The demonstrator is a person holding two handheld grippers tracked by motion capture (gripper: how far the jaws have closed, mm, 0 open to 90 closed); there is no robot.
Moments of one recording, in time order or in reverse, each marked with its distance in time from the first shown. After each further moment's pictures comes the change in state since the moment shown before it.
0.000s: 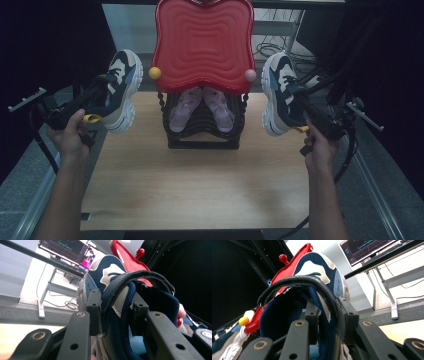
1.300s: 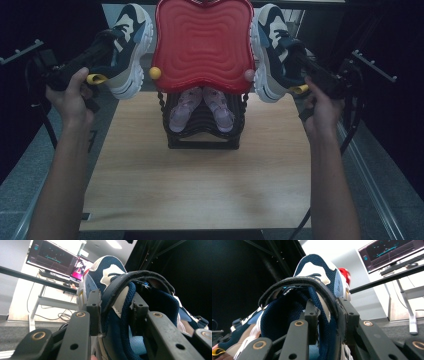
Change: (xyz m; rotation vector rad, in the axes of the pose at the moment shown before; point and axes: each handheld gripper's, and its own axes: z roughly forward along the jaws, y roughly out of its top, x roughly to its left) left arm -0.064 0.074 0.050 -0.037 -0.049 0.062; right arm 0.075 0.080 0.048 0.008 0.091 -0.043
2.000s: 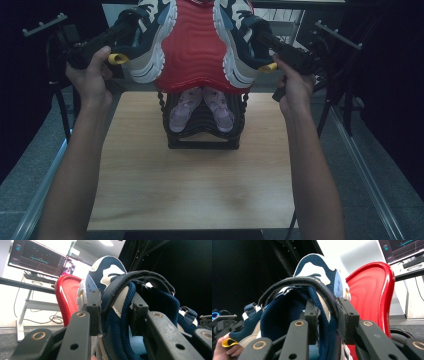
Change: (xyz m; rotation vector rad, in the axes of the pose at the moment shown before) left arm -0.035 0.018 0.052 0.022 -0.059 0.030; right arm 0.048 0.007 0.067 0.088 0.078 -0.007
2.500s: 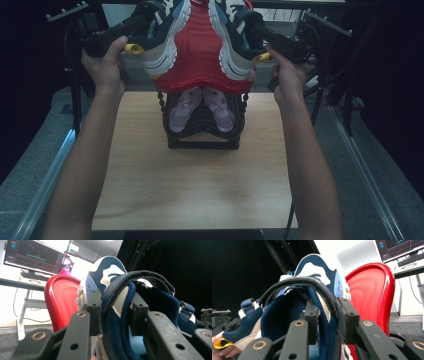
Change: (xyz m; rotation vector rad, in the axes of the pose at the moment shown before) left arm -0.005 0.005 0.039 0.040 0.006 0.024; right arm -0.003 0.011 0.028 0.033 -0.042 -0.009
